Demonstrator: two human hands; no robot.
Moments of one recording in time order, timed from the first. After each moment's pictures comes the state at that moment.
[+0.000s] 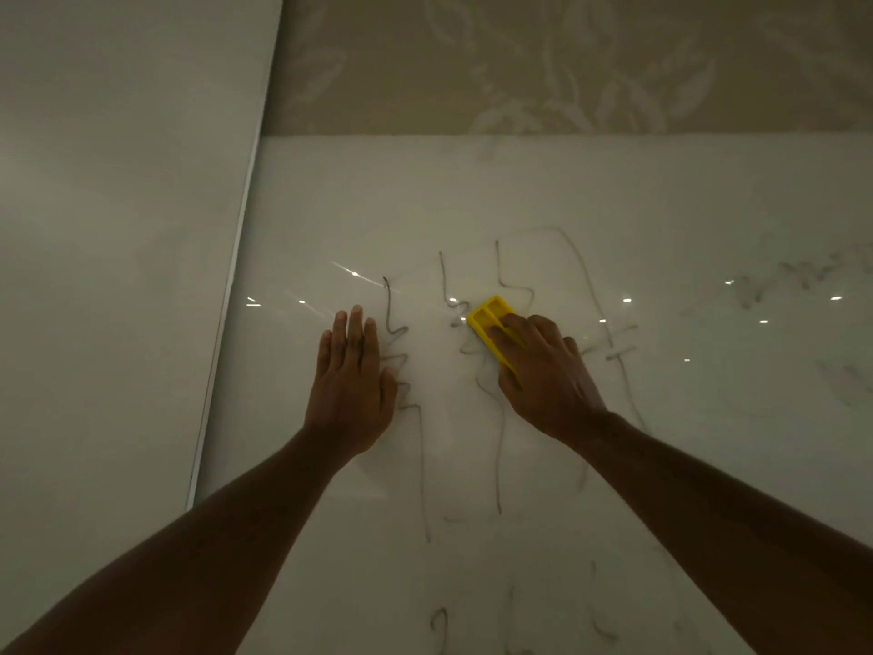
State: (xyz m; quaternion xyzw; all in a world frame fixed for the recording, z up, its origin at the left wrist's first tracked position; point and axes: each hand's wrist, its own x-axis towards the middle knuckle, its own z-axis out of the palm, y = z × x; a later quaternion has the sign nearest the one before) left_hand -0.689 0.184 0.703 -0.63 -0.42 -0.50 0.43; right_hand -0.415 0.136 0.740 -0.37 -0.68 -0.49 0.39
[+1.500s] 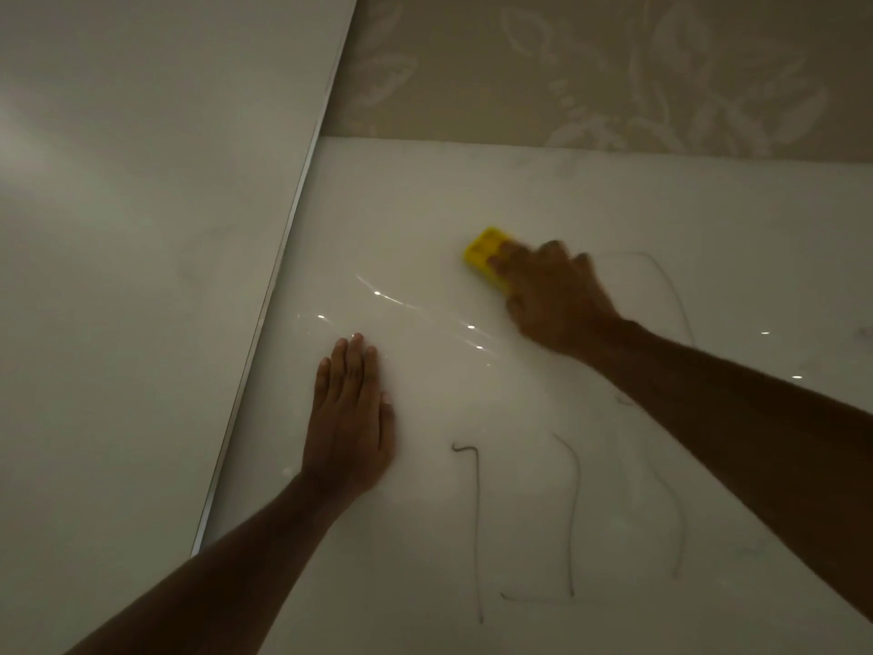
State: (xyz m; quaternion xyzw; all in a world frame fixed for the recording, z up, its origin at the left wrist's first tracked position) left_hand -0.742 0.236 0.692 -0.57 -0.37 -0.58 0.44; right_hand -0.495 0.163 0.871 -0.36 -0.65 -0.59 0.33
